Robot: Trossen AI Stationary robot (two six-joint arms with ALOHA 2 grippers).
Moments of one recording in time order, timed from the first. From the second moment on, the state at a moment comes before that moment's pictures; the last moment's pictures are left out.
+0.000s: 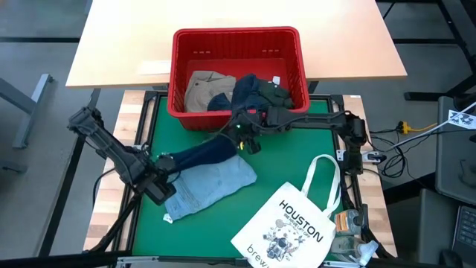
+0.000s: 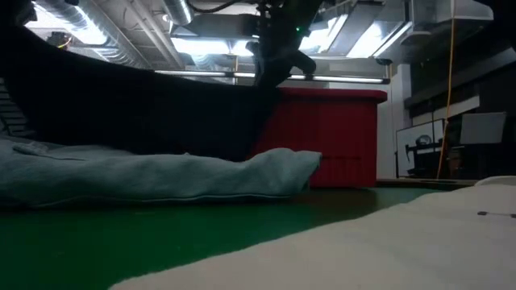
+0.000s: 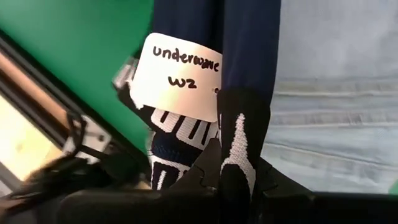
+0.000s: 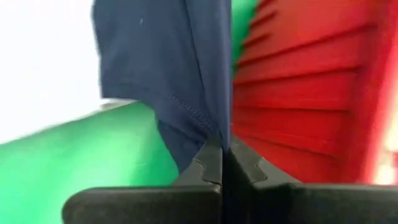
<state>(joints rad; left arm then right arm) -0.68 1.31 1.11 -1.48 -0.26 -1.35 -0.14 1.94 1.76 -0.86 0.20 -0.70</state>
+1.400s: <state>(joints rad) -0.83 1.56 1.11 -0.99 -0.13 -1.35 0.16 1.94 1.53 -0.88 0.06 -0.54</state>
